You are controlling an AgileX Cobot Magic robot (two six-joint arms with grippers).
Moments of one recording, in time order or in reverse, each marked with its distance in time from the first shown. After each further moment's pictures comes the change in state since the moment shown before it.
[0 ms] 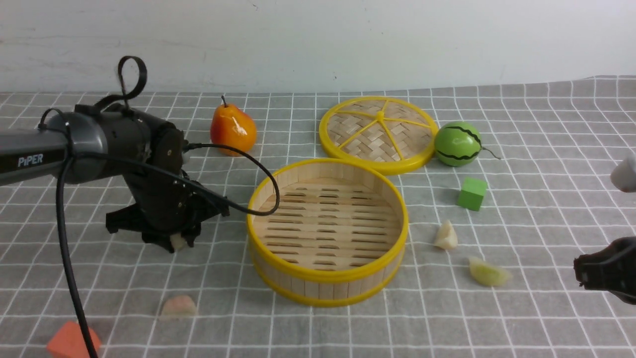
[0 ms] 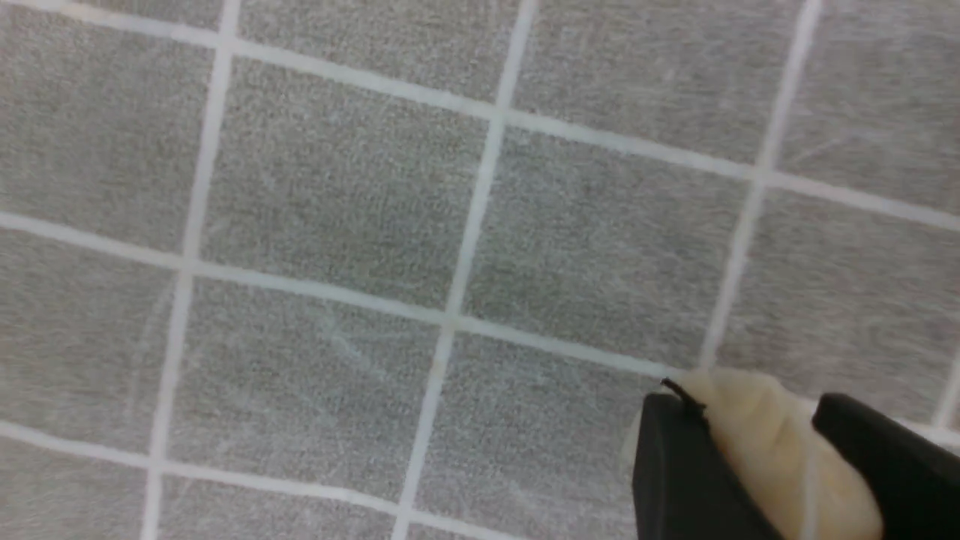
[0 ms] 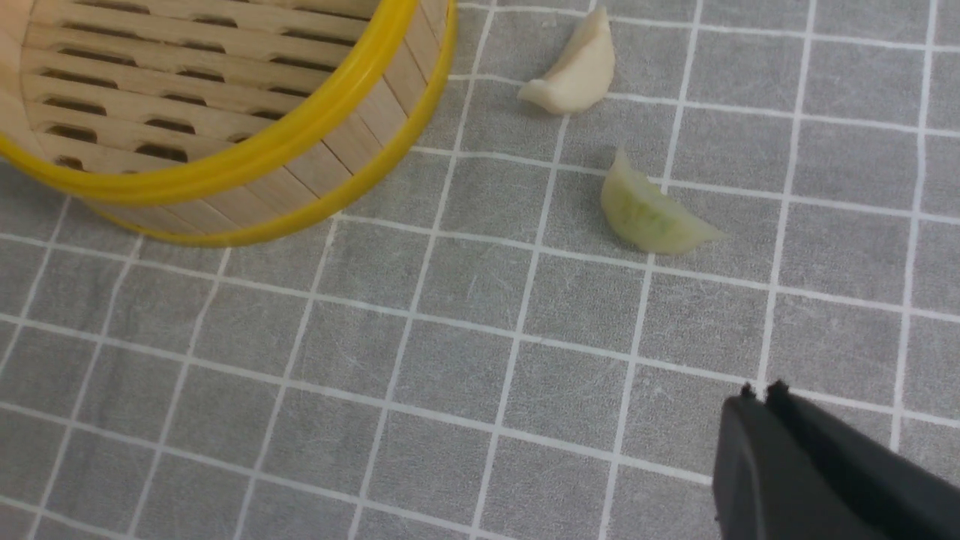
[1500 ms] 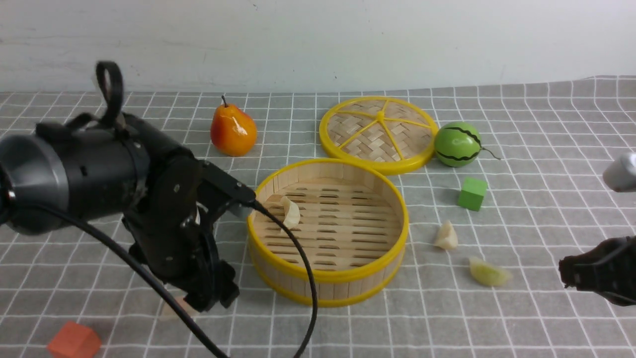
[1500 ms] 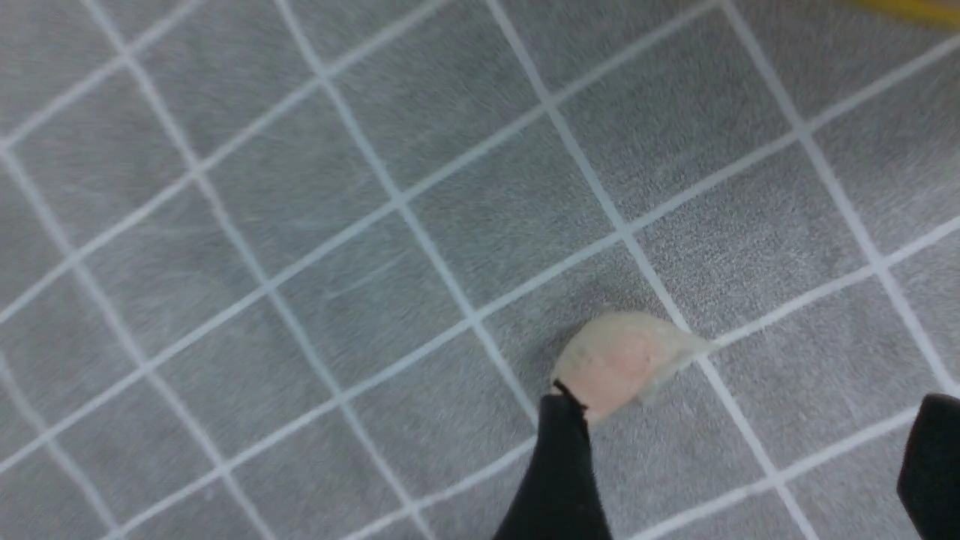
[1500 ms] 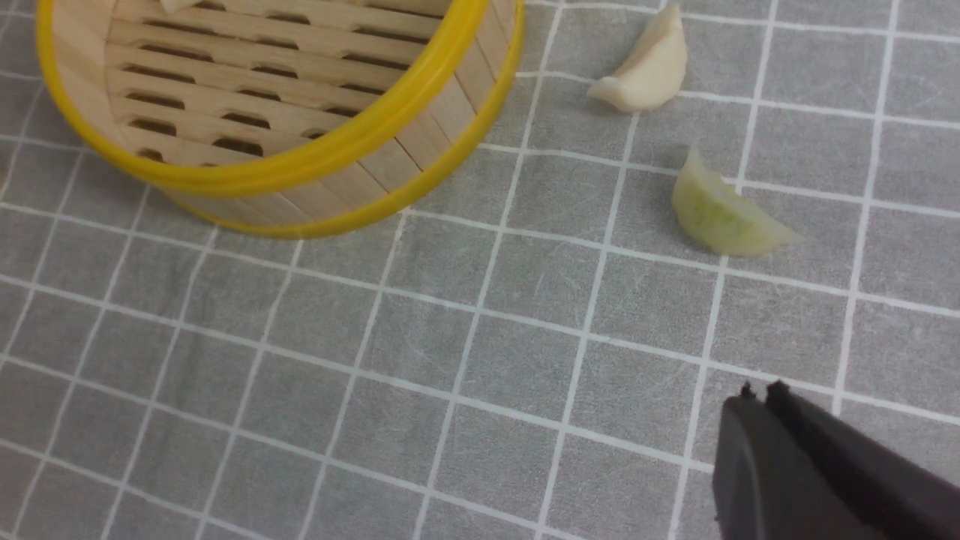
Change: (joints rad) right arm 0.000 0.012 -0.001 0.126 0.032 -0.106; left arm -0.220 -0.281 0.280 0.022 0.075 0.622
